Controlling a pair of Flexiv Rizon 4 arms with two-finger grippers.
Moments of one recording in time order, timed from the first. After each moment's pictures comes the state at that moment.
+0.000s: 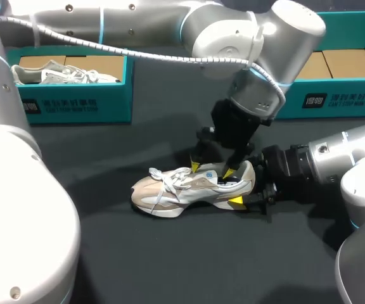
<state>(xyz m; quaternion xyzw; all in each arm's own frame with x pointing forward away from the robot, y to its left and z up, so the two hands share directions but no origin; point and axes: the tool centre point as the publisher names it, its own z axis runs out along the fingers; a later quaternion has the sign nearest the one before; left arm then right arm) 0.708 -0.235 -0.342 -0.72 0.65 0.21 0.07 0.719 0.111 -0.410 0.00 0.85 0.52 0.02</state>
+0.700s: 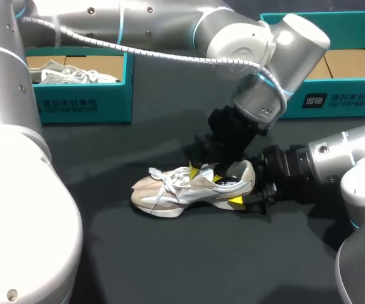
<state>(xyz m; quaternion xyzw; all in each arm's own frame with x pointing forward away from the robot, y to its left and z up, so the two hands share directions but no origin) 0.696 -0.214 -0.347 -0.71 0.63 0.30 0.10 0.719 0.111 -0.410 0.00 0.85 0.52 0.02</state>
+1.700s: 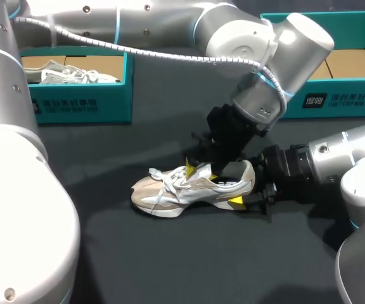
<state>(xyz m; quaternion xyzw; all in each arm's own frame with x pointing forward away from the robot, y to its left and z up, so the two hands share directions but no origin) 0.693 -0.204 -0.334 -0.69 0.65 0.29 0.11 0.719 0.111 -0.410 0.00 0.85 0.52 0.02</state>
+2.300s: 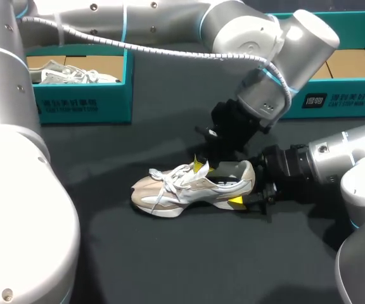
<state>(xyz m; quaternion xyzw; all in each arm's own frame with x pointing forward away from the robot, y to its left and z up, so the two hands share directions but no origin) 0.704 -0.209 -0.330 -0.68 0.67 0.30 0.11 0.719 0.111 -0.410 0.00 0.85 0.52 0.02</state>
